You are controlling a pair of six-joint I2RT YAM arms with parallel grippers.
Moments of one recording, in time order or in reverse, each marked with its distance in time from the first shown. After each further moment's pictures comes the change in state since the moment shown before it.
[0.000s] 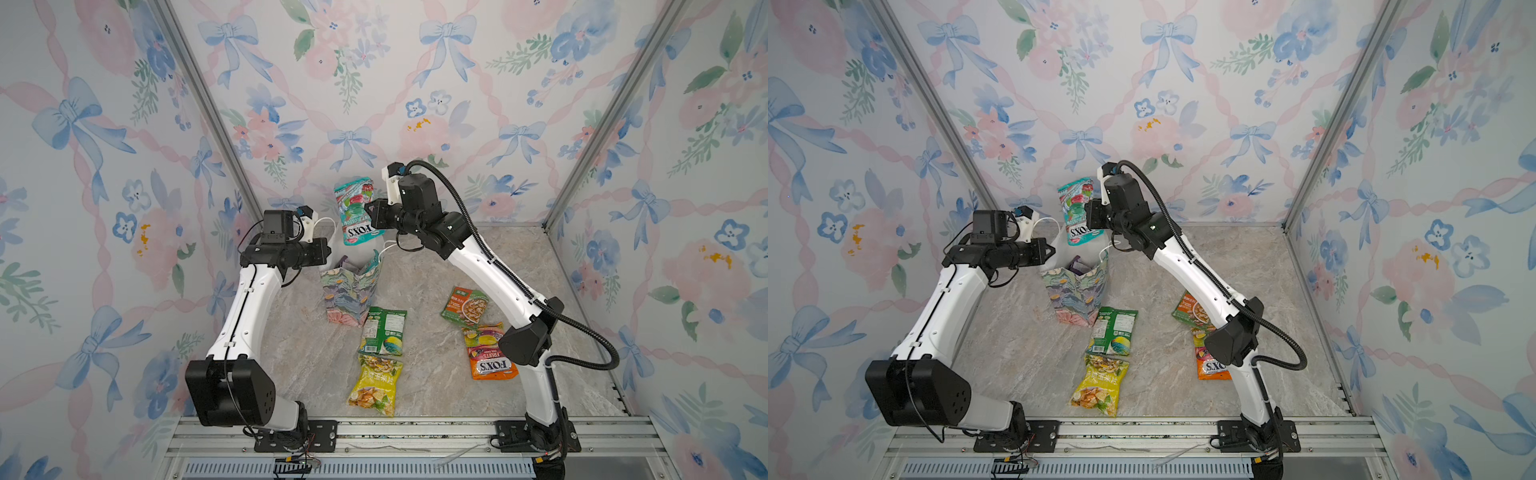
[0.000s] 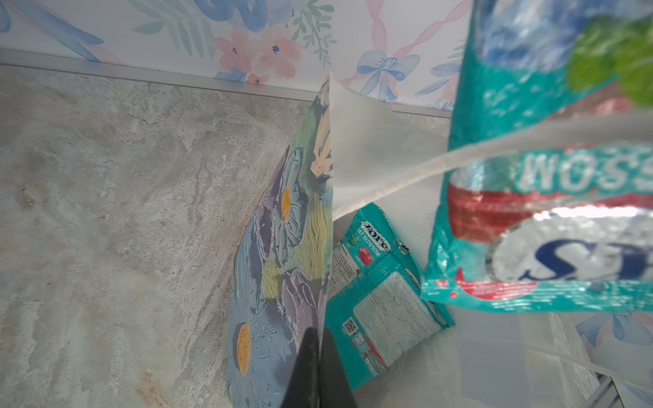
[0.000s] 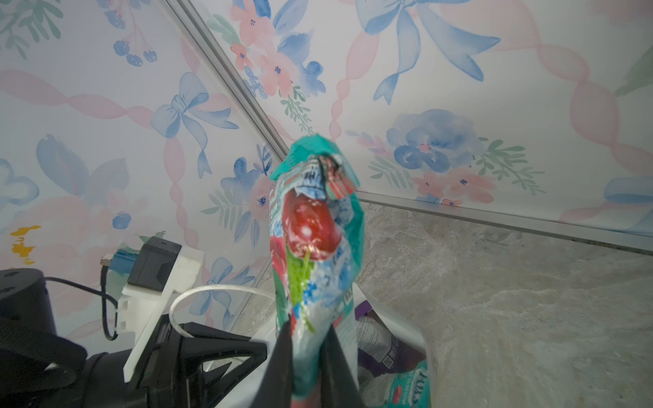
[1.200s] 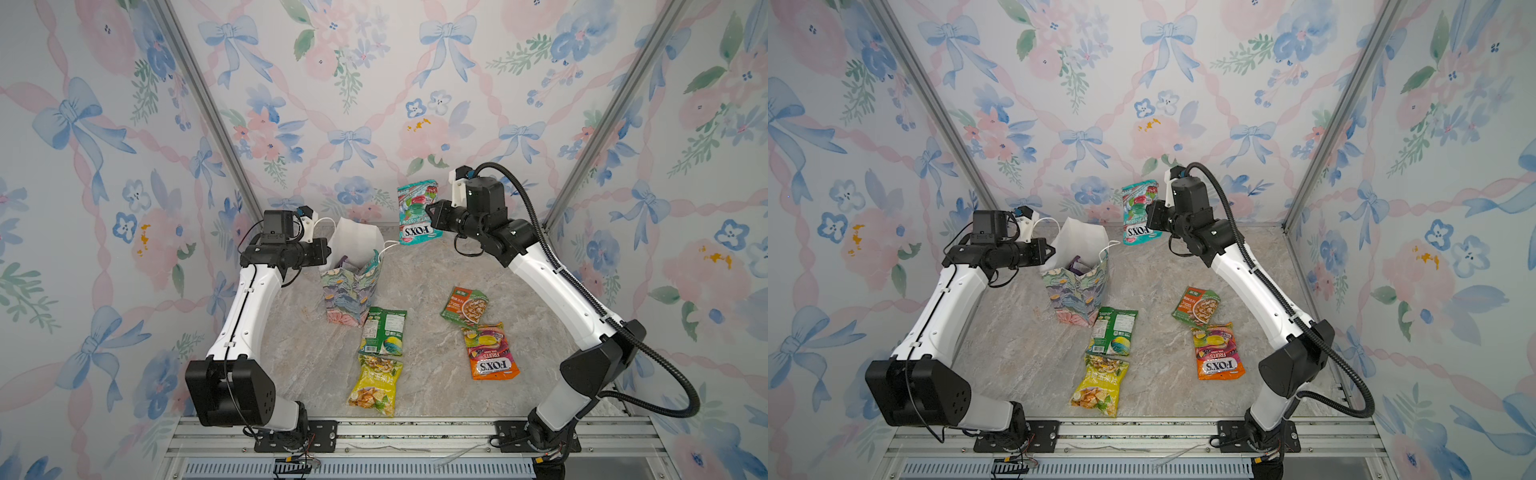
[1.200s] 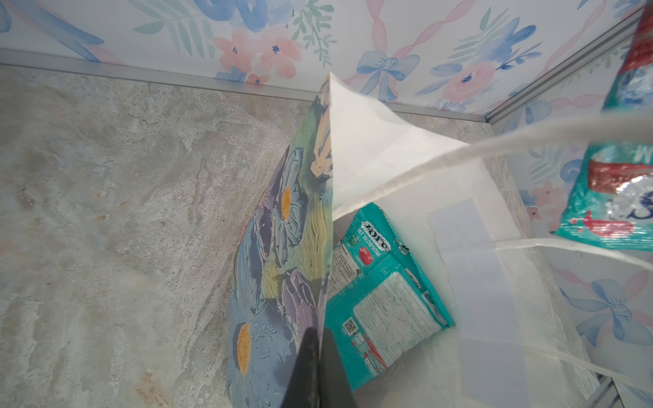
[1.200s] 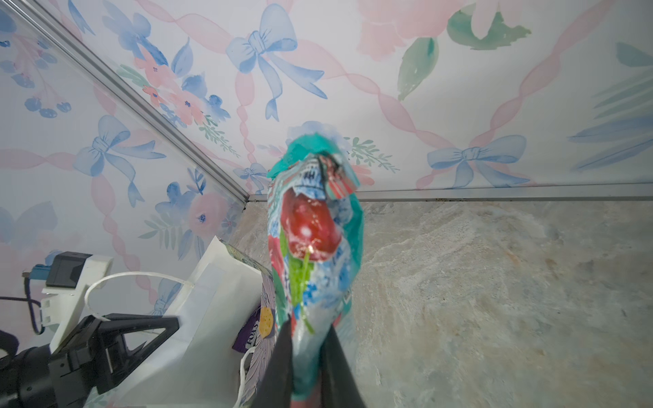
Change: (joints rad) left arm 0.000 0.000 0.000 0.000 0.000 0.000; right arm -0.224 -0.406 -0.534 0.069 -0.025 0.008
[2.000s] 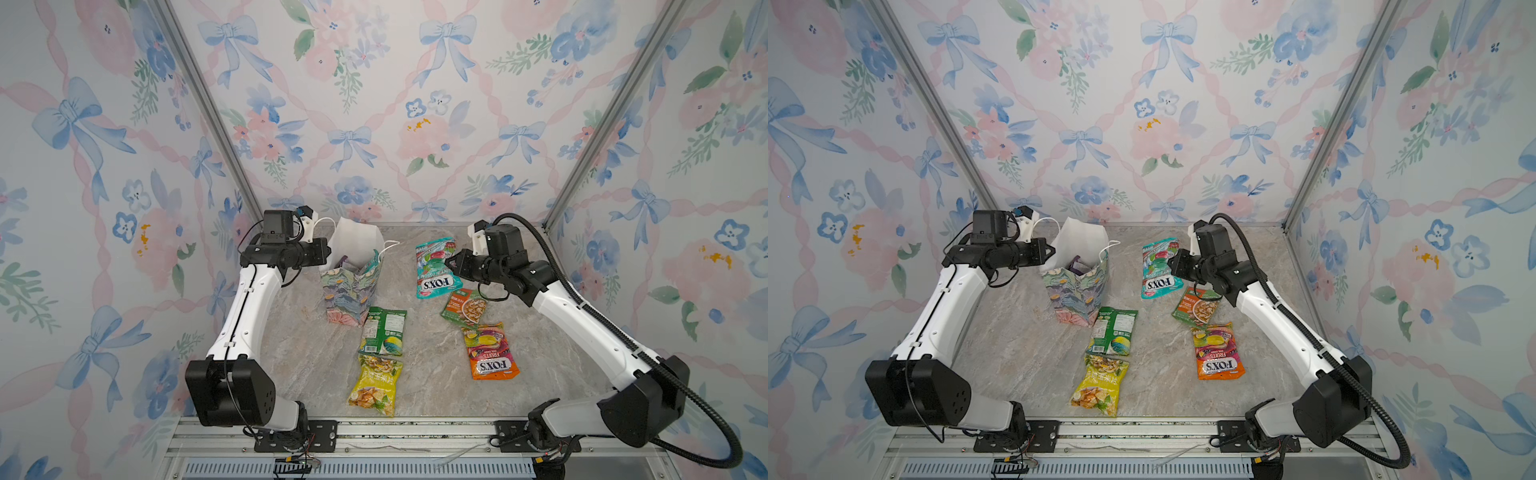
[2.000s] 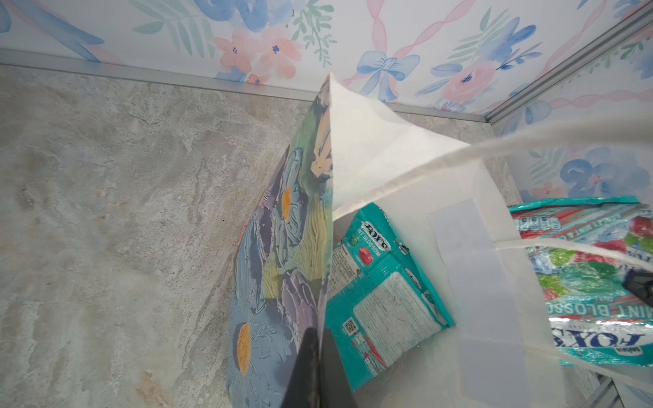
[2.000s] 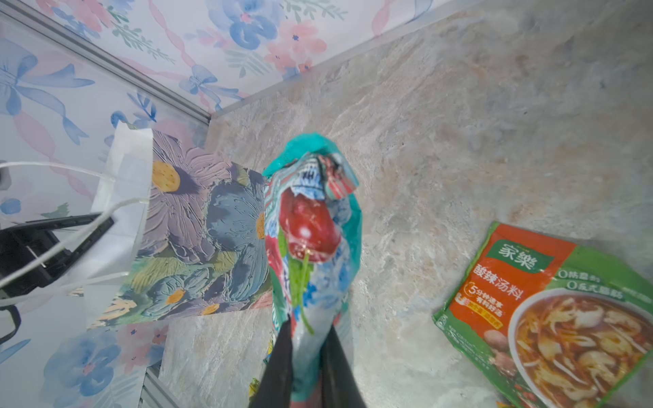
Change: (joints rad) left arm 0.000 0.000 0.000 0.000 0.000 0.000; right arm -0.088 -0.330 -0.573 0.002 -0.160 0.140
